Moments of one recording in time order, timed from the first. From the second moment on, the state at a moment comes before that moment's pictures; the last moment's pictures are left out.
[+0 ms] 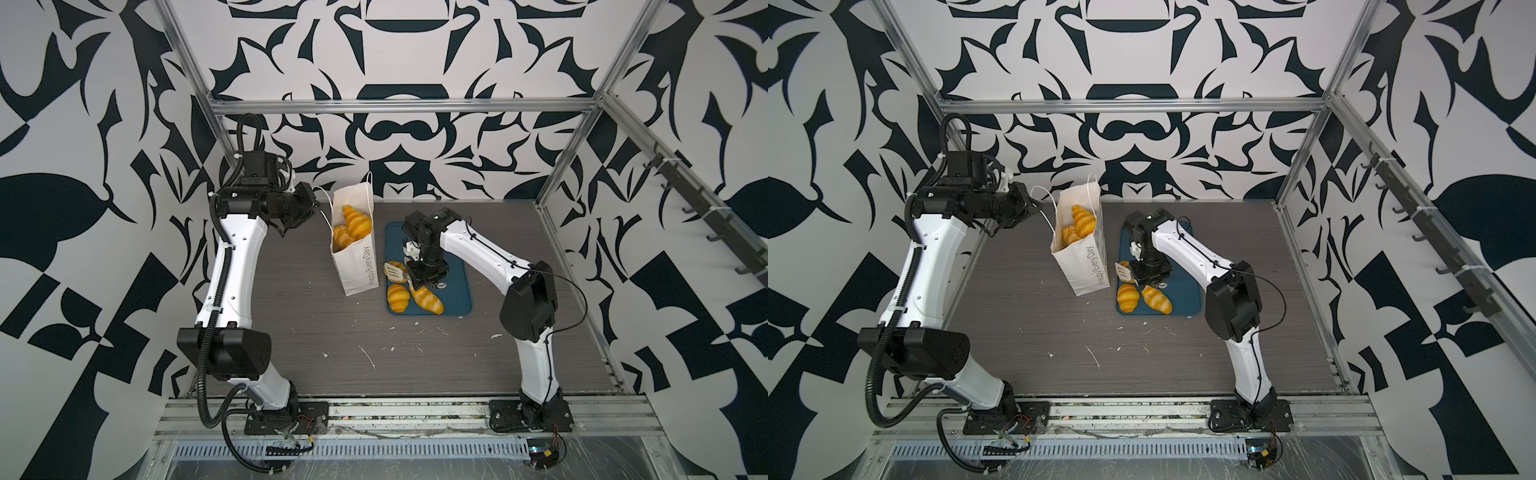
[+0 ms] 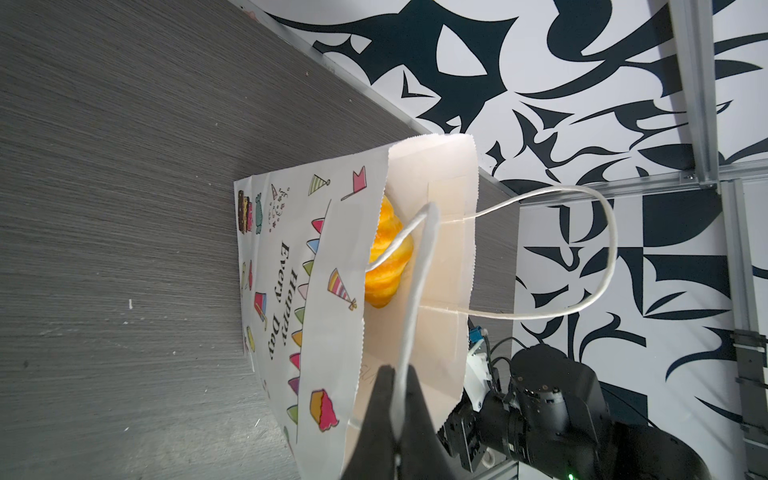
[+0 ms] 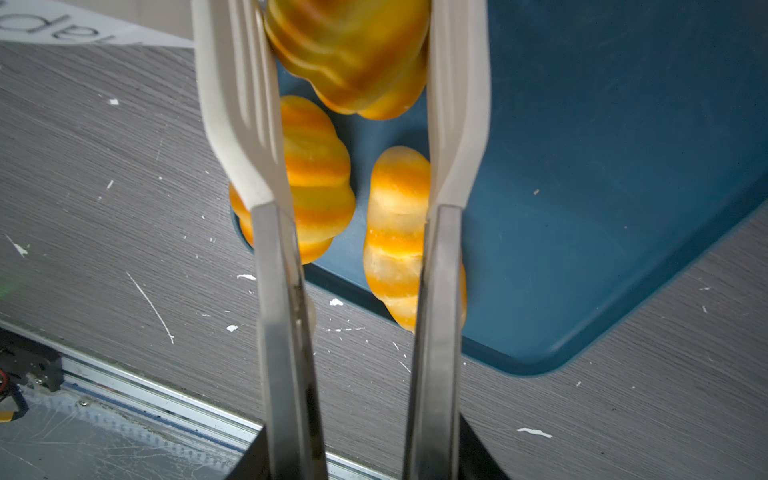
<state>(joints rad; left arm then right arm) -0.05 1.63 1.93 -1.10 0.47 -0.58 0.65 2.08 1.96 -1.41 -0.12 0.21</state>
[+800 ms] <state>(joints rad) -0.04 1.62 1.93 -1.10 0.47 -0.58 0.66 2.11 1.98 -1.42 -0.09 0.20</state>
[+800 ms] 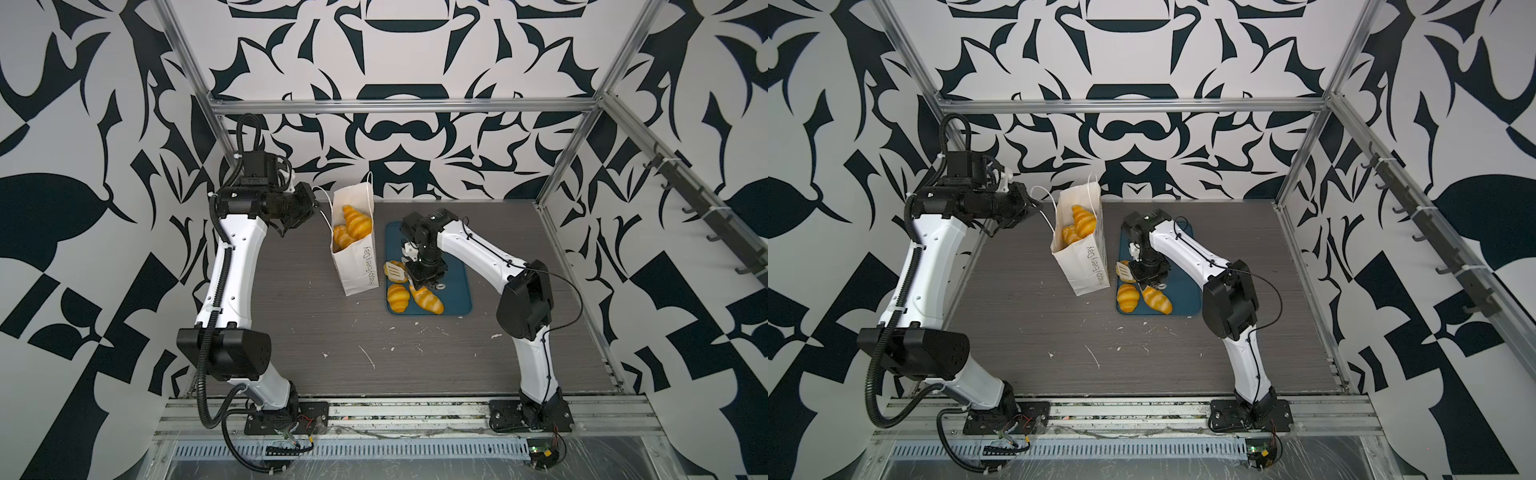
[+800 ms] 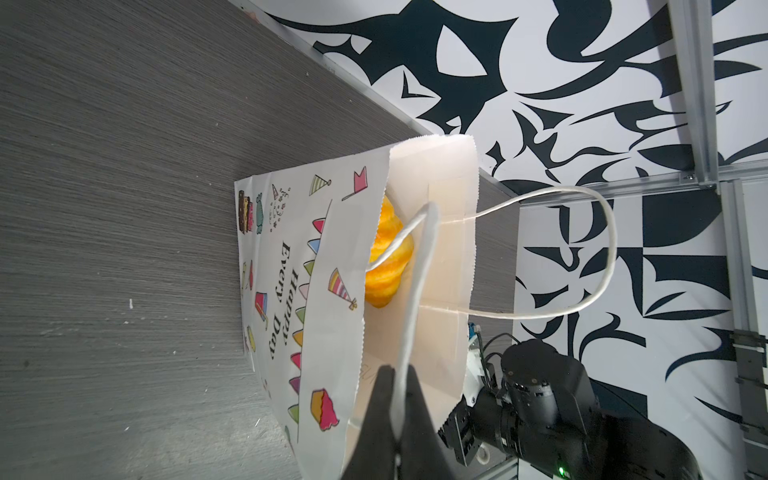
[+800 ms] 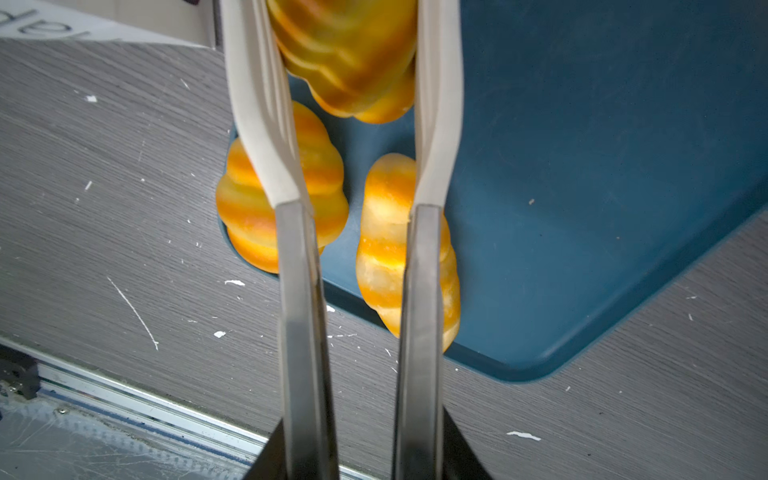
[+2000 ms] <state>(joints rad) -0.04 1.62 1.93 -1.10 0.48 -0.58 0.61 2.10 2.38 -1.49 -0.06 0.25</state>
